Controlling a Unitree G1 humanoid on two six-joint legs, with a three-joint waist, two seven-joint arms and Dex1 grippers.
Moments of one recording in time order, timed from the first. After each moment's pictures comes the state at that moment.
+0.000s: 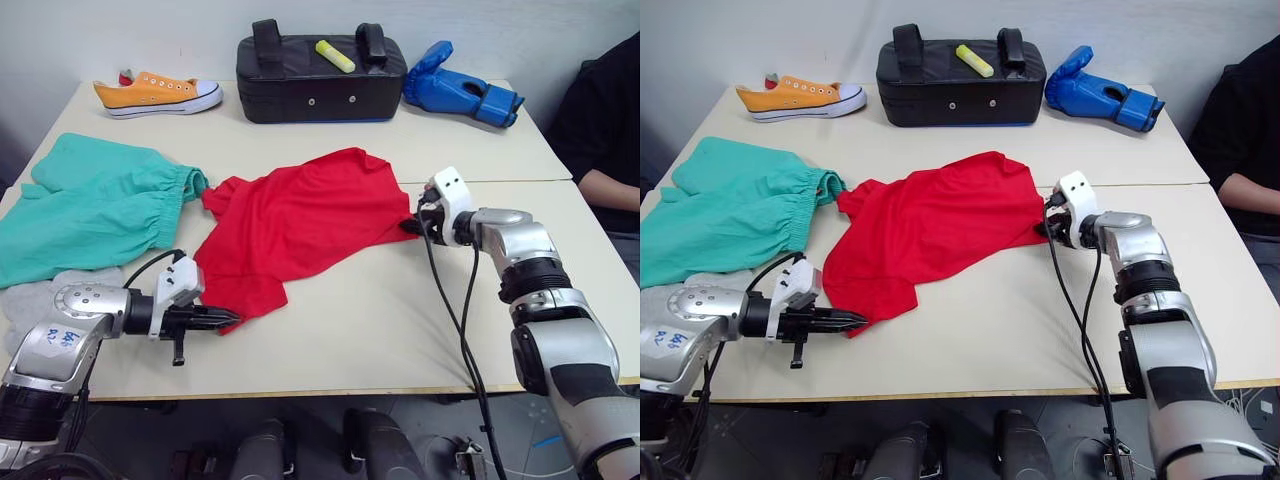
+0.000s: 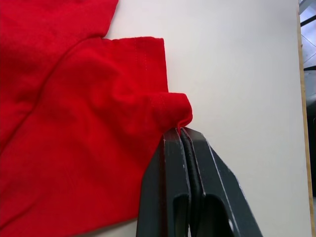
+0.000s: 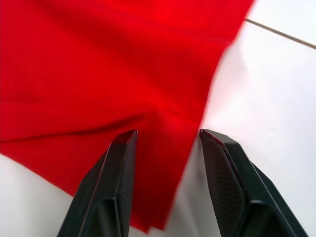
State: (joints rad) left arm -0.20 0.91 0.03 -0.11 -0.39 0.49 -1.18; right arm -1.02 -0.49 0.06 0.91 0.09 0.42 0.77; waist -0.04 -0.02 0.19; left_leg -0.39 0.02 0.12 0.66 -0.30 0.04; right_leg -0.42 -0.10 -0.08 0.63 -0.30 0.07
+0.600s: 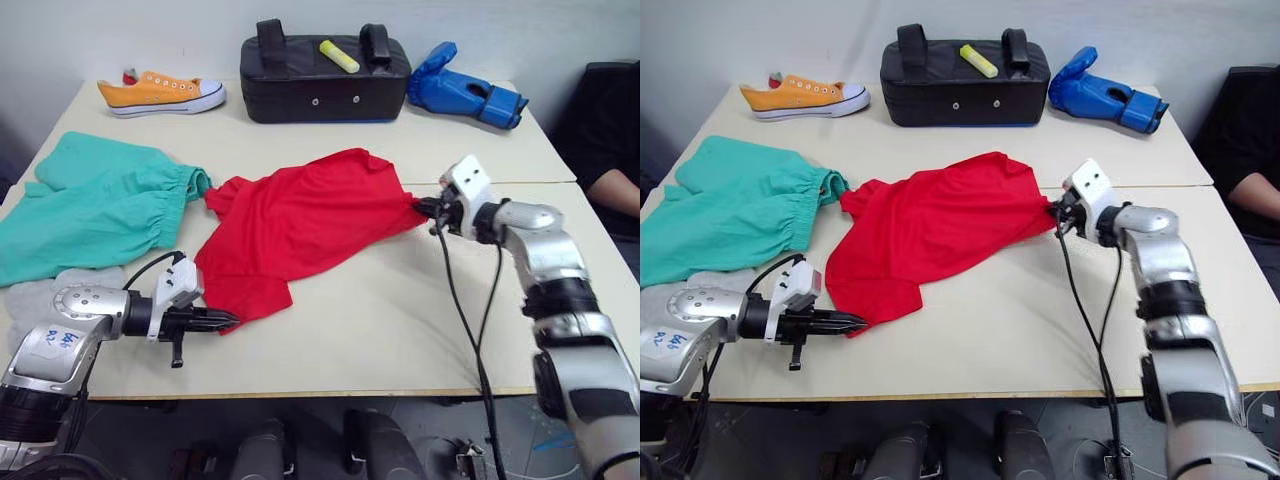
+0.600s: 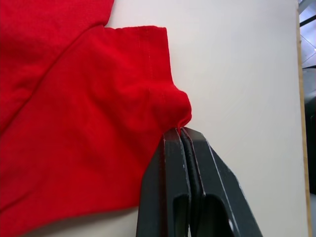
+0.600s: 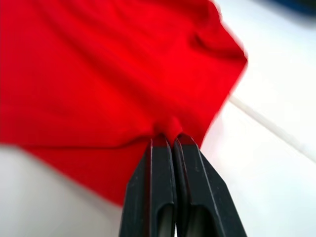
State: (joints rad) left arm -0.20 0.92 0.03 -0.11 -0.39 0.49 -1.20; right arm -0.73 -0.62 0.02 0.40 0.09 0.19 0.89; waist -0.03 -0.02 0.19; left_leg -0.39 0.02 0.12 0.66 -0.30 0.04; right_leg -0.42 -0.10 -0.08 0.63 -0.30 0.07
